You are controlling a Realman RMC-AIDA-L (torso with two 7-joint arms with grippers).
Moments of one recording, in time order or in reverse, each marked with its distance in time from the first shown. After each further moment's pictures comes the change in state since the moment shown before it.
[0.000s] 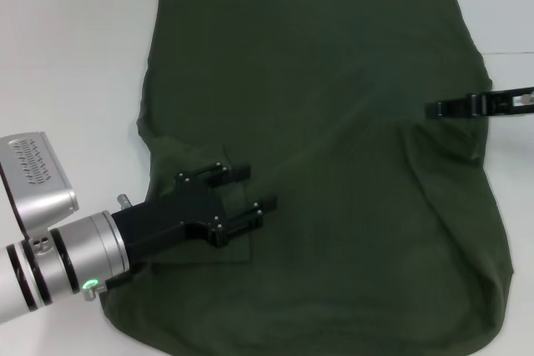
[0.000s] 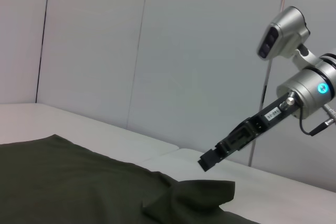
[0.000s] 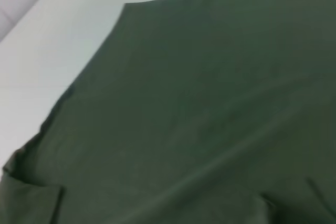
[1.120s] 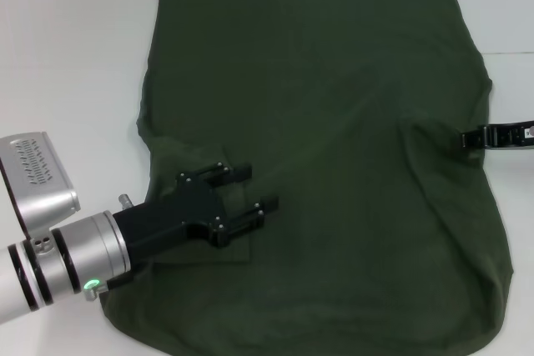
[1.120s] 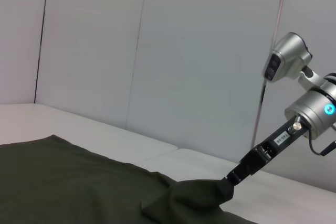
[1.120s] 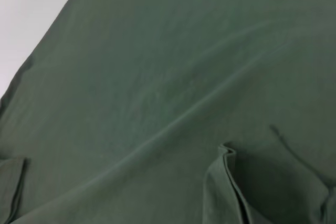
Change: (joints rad) left arm -0.003 0.000 0.000 -0.005 0.000 -0.001 0.003; right arm -0.040 0.007 -0.018 0.025 -0.049 0.035 0.035
